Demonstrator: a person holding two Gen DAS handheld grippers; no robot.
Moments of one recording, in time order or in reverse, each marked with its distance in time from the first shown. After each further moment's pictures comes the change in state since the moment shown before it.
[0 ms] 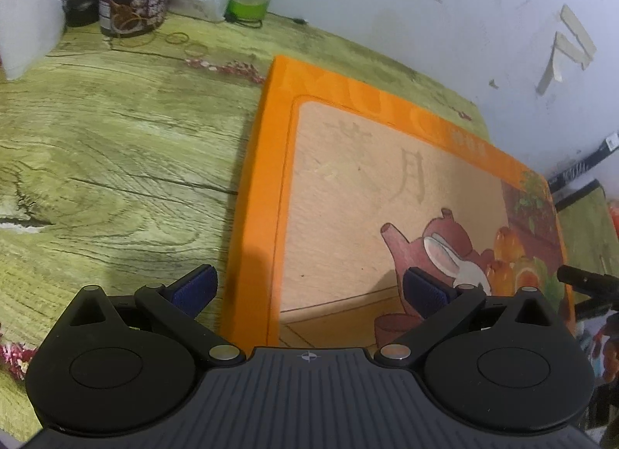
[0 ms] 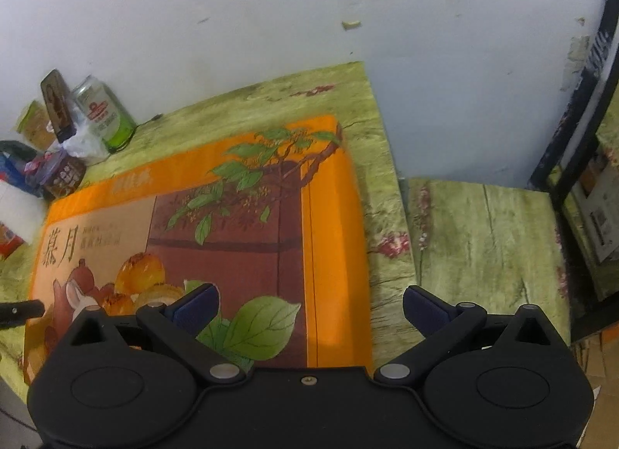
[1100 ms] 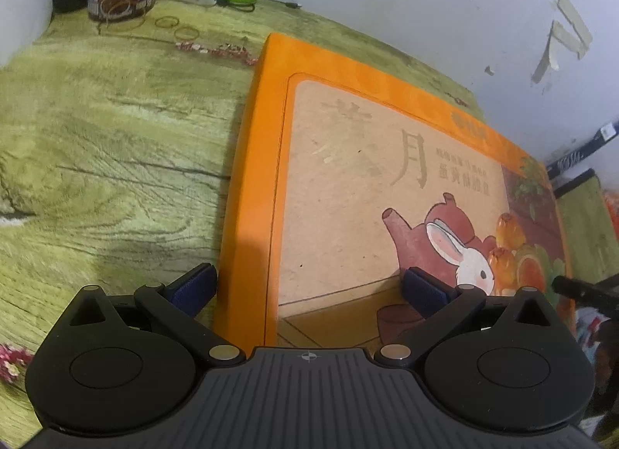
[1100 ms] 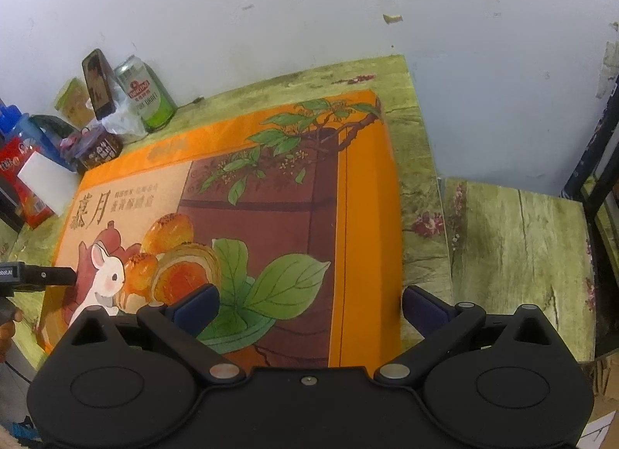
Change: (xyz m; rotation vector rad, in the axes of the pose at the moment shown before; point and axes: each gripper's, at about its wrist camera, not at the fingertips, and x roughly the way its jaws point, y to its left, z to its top) left arm 0.011 0.009 -0.002 -0.007 0.025 -0.043; right arm 0.002 0.002 -0.021 -0.074 -0.011 0.093
